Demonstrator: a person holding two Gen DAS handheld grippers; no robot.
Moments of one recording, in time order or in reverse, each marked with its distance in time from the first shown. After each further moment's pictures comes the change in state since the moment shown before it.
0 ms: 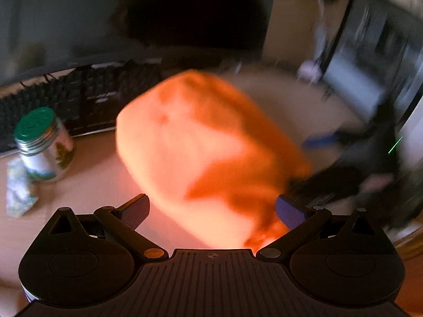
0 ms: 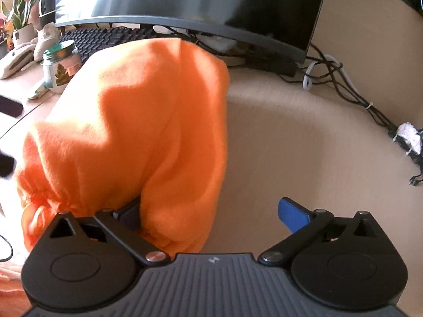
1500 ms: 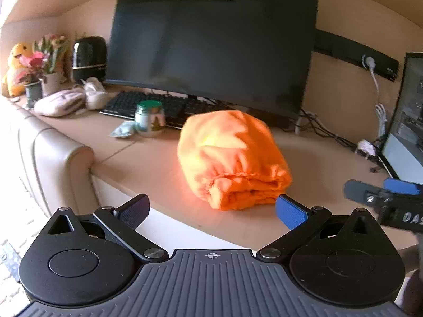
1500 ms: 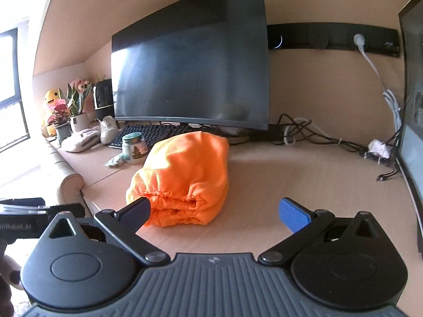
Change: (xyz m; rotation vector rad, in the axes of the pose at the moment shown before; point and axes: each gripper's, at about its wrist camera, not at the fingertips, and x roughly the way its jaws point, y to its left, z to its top) left arm -0.075 -0.235 -0.134 -0.294 -0.379 0.607; right arm -0.192 -0.073 -0.123 0.107 -0.438 0.221
